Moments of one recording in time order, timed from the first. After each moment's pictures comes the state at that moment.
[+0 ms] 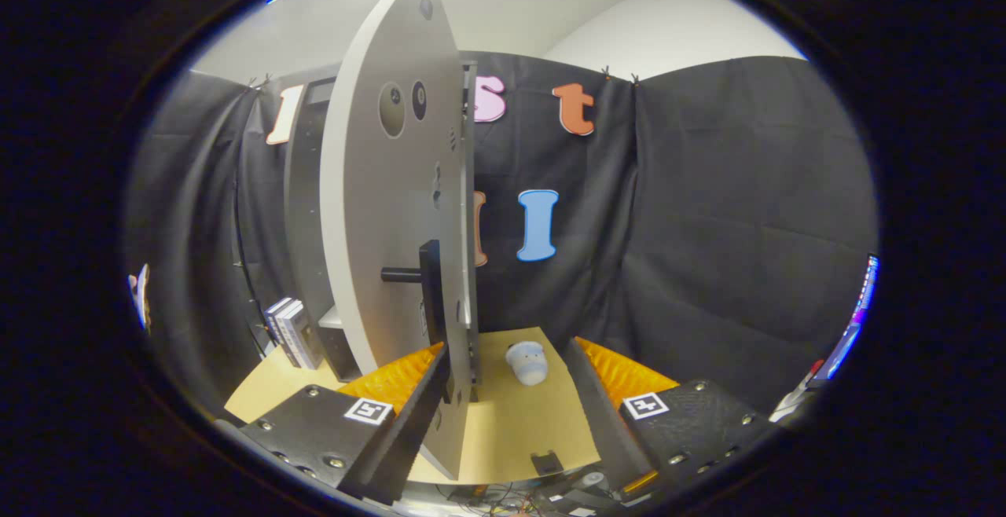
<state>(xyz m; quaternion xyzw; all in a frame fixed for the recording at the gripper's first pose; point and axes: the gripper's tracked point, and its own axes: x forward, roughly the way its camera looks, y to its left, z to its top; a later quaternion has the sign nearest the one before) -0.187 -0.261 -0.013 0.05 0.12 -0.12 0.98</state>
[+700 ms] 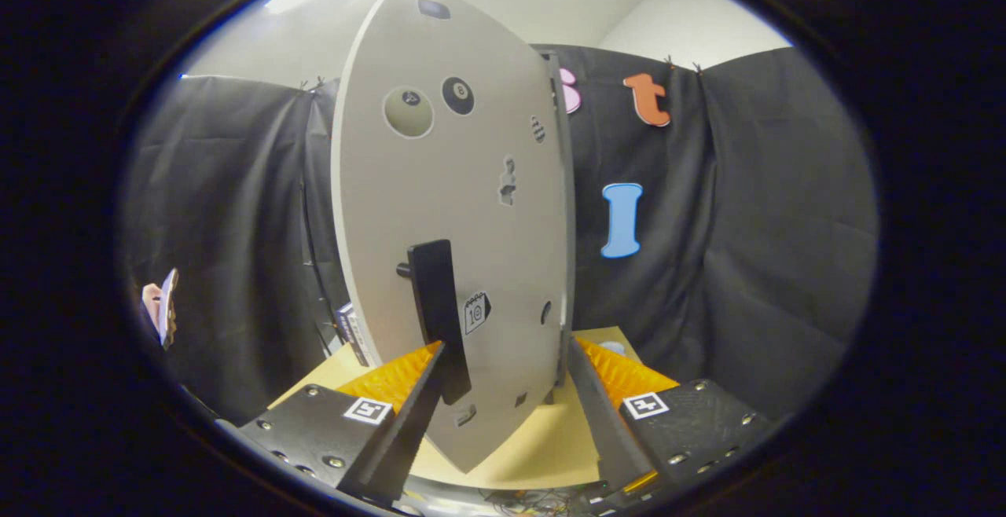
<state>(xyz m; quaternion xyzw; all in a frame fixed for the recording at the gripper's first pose) -0.142 -0.161 -0.012 0.08 0.12 0.02 0.99</state>
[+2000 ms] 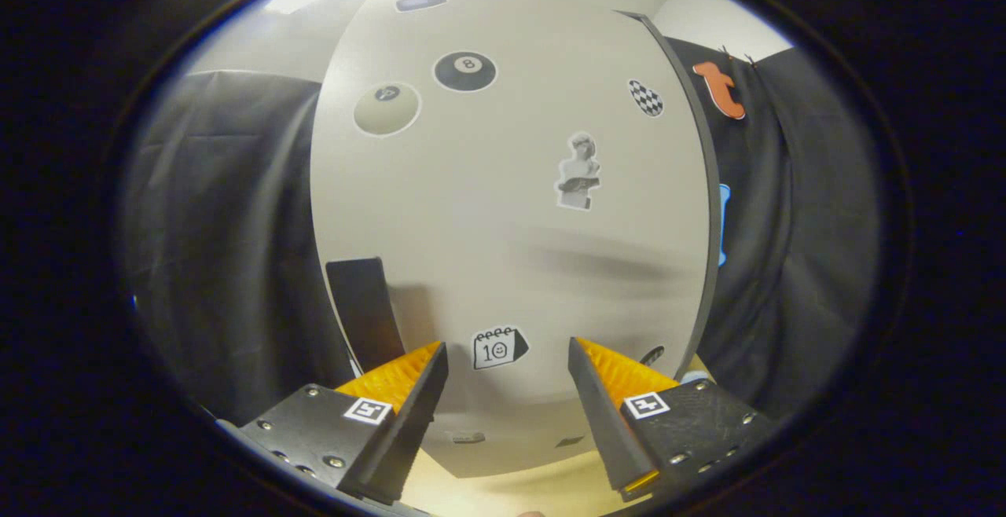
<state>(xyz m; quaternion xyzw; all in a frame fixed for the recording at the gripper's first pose) 0.005 -0.058 -0.008 0.10 0.10 0.10 0.99</state>
